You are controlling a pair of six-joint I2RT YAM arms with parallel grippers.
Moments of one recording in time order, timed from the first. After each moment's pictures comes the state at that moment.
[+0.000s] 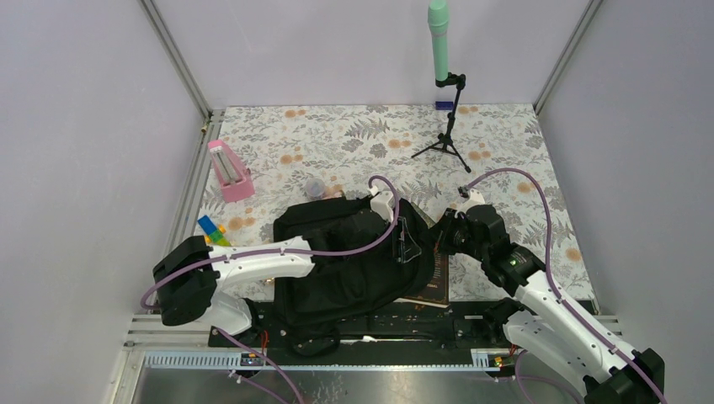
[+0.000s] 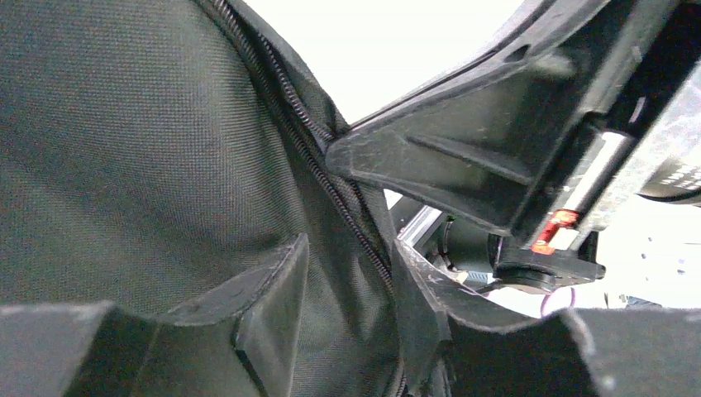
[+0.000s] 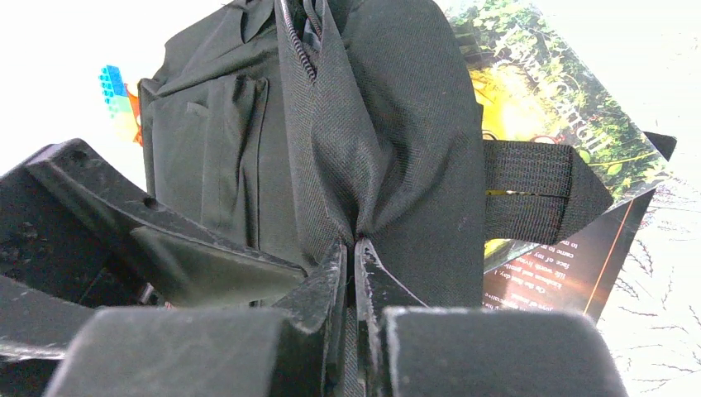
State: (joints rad) left arm -1.13 1.43 0.89 0.08 -0.04 -0.81; right arm 0.55 0.73 0.54 -0.36 -0.12 0.72
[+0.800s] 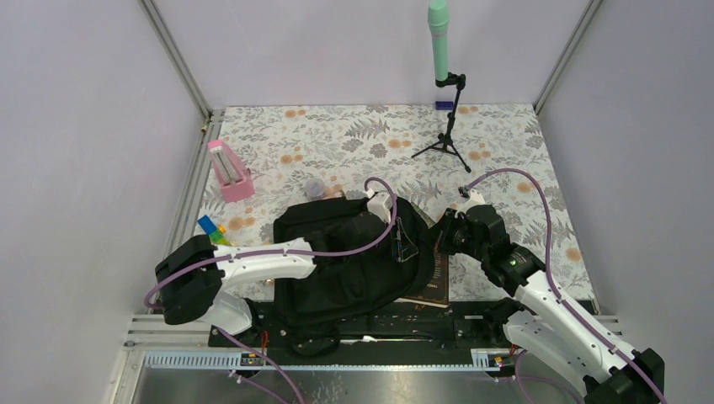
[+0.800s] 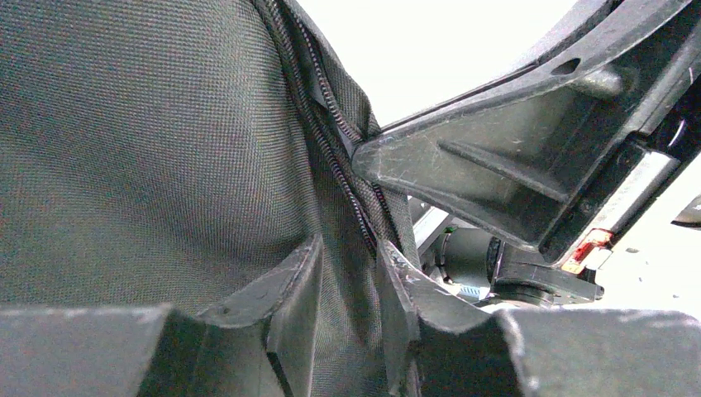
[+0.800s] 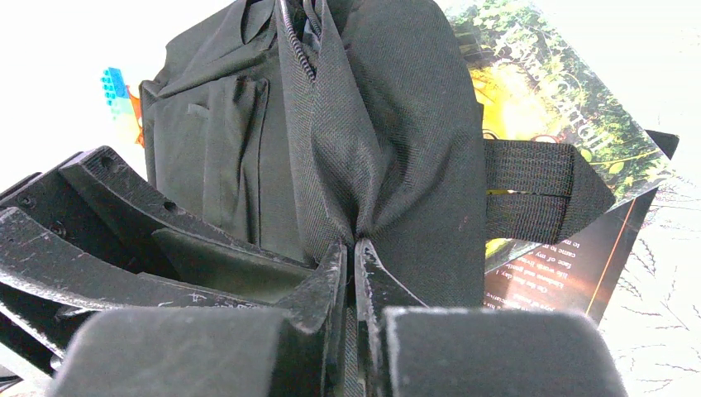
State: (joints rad) left arm -1.13 1.45 0.85 0.13 -0.06 -0.89; right arm 0.55 0.73 0.53 -0.36 -0.12 0.73
